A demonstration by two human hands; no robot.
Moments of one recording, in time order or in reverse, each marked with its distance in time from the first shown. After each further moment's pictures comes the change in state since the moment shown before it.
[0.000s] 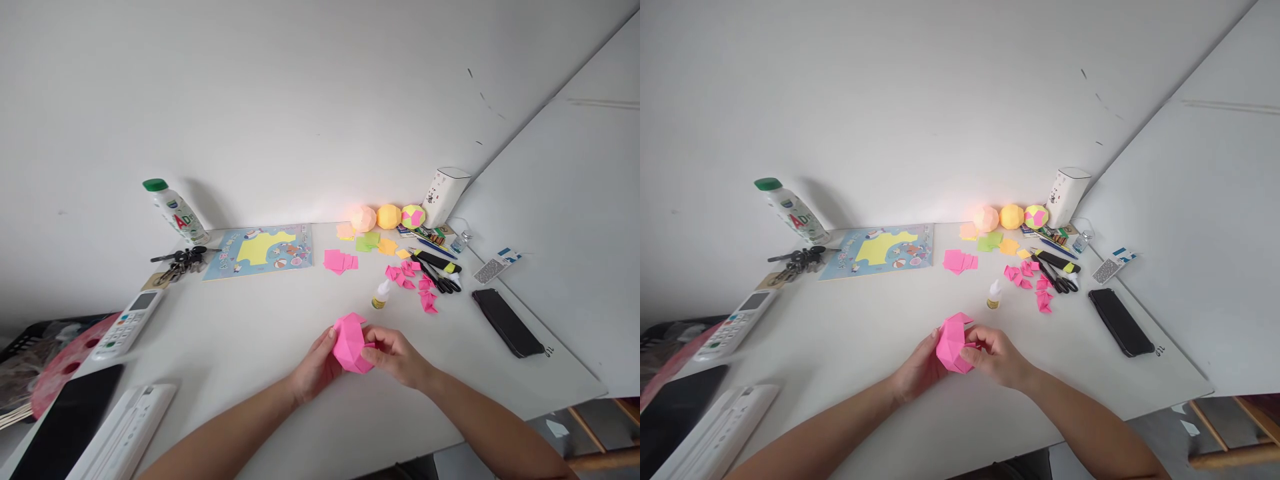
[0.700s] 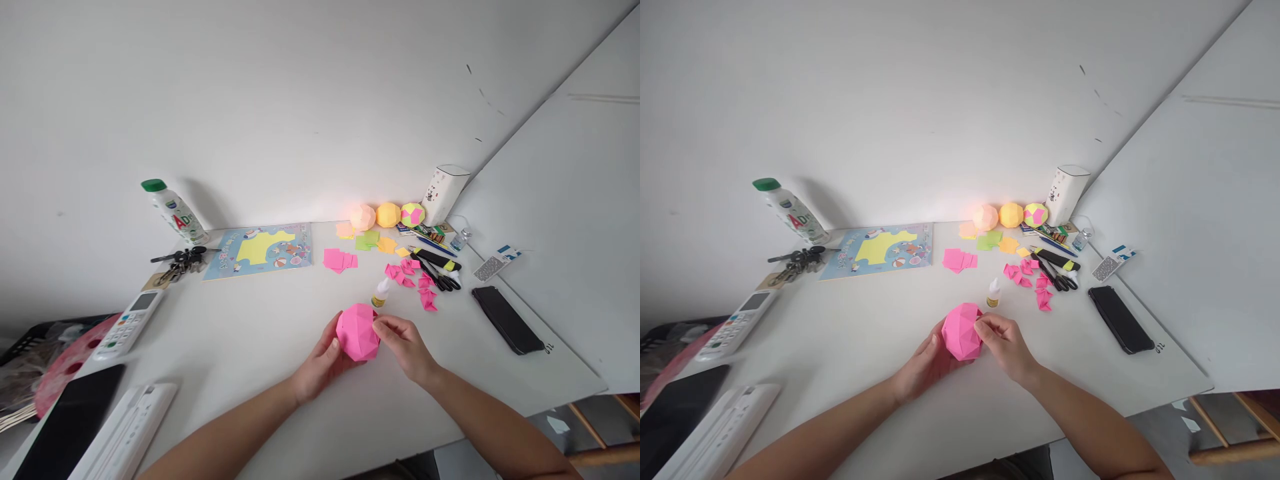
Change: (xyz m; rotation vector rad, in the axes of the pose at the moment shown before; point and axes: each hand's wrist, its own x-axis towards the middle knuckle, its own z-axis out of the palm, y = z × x) left_hand -0.002 -0.006 -0.004 0.035 -0.030 0.071; right_hand 0.001 -0.002 -0.004 -0.086 0.307 -0.053
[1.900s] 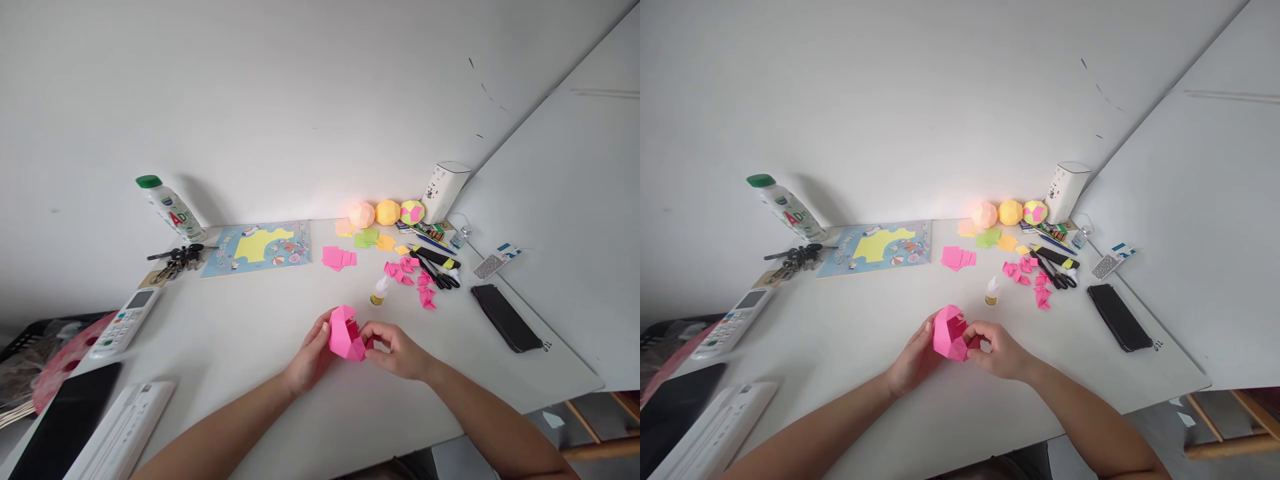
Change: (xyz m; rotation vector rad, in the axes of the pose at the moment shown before) left_hand 0.003 0.009 -0.002 0.088 0.133 0.060; right_hand 0.001 -0.002 -0.005 -0.148 -0.307 0.046
